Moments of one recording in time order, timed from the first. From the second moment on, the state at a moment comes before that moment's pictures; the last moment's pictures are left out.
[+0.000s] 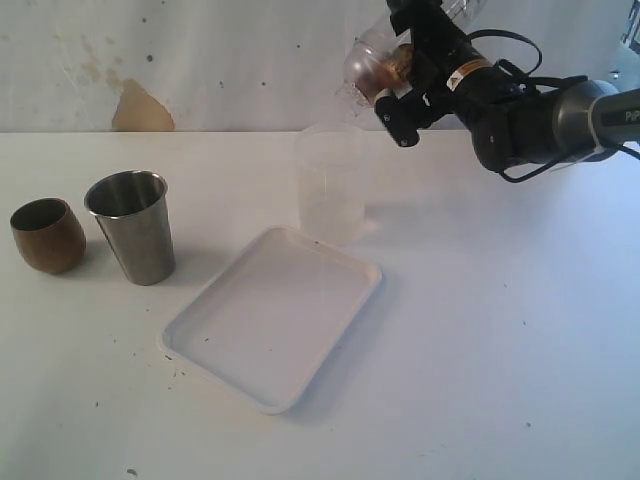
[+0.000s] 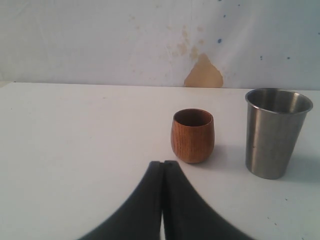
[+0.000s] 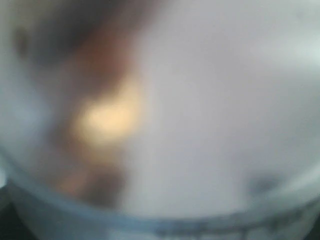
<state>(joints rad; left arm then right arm) 0.08 0.00 0.00 0.09 0.23 -0.08 0.14 2.10 -1.43 -0.05 -0.68 -2.09</state>
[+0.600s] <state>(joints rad) 0.08 0.00 0.00 0.09 0.23 -0.08 0.14 2.10 -1.43 0.09 -0.67 -1.41</state>
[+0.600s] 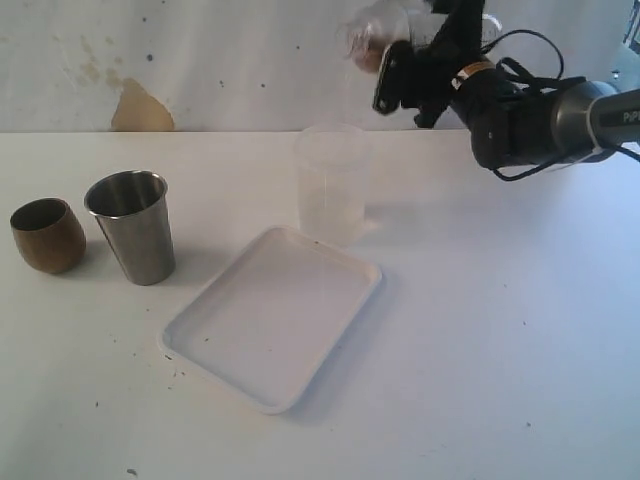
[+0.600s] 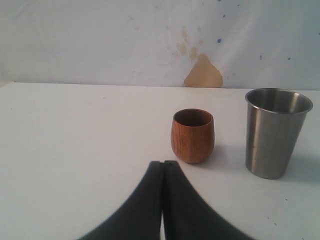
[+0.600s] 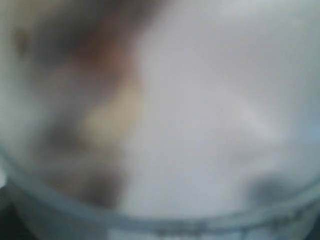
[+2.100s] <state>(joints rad) 0.08 0.00 0.00 0.09 0.23 -0.08 0.33 1.85 -1.08 1.72 0.73 -2.12</state>
